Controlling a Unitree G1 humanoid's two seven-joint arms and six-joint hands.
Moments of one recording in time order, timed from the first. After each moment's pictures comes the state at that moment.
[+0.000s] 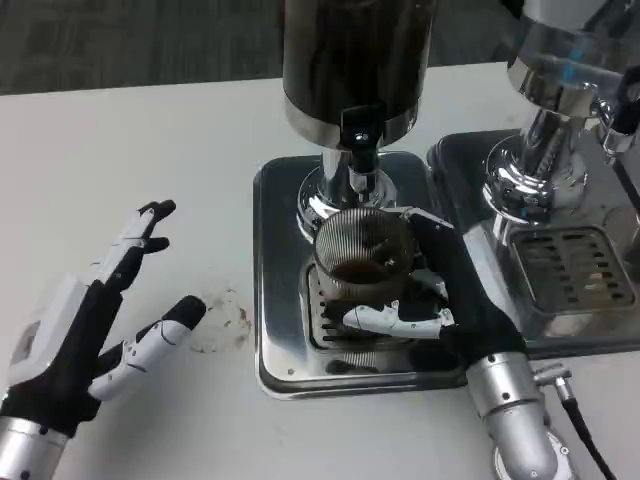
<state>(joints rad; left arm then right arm) -0.04 0.49 -0.02 0.72 0.41 -0.95 0.26 -0.25 -0.07 0.20 0.67 -0.37 -0.53 -0.29</state>
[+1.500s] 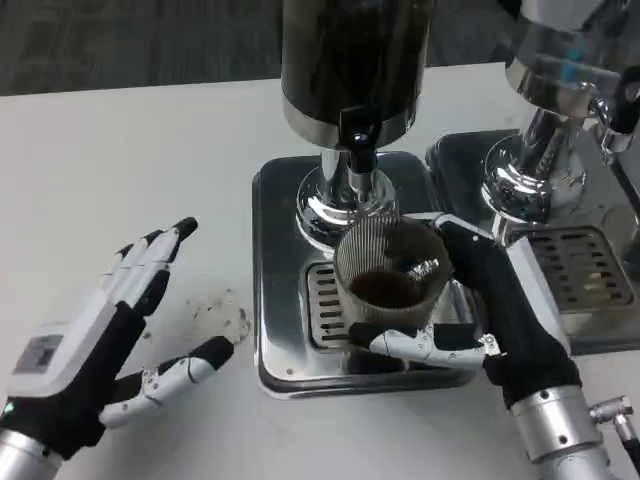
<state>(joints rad) 0.10 0.58 -0.04 0.44 0.56 -0.78 0.27 0.05 -0.12 0.17 0.14 -0.33 -0.41 -0.12</state>
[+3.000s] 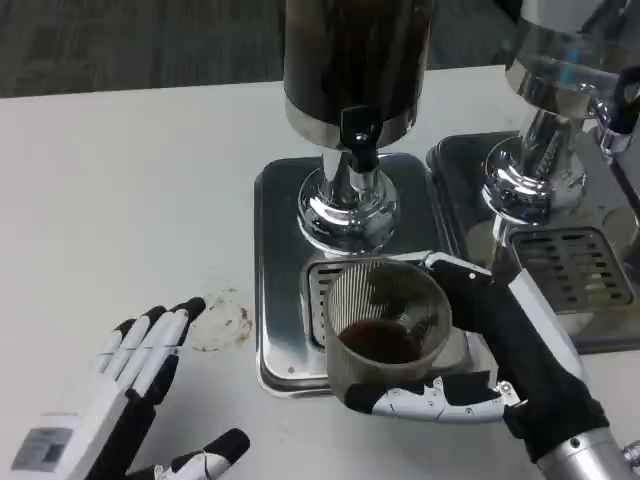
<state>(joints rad) 0.41 0.54 -0.02 0.15 0.73 -0.65 0.37 0.28 -0.16 0.17 -0.21 -0.25 -0.29 0.11</state>
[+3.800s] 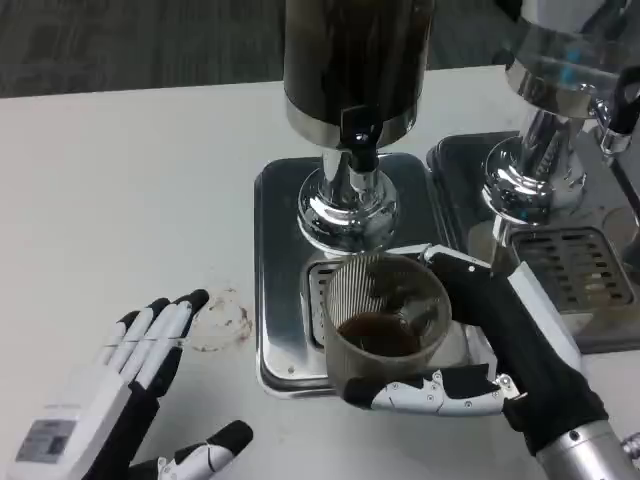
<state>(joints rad) 0.39 0.54 -0.03 0.15 0.72 -0.65 0.37 0.26 -0.16 0.17 -0.21 -0.25 -0.29 0.11</state>
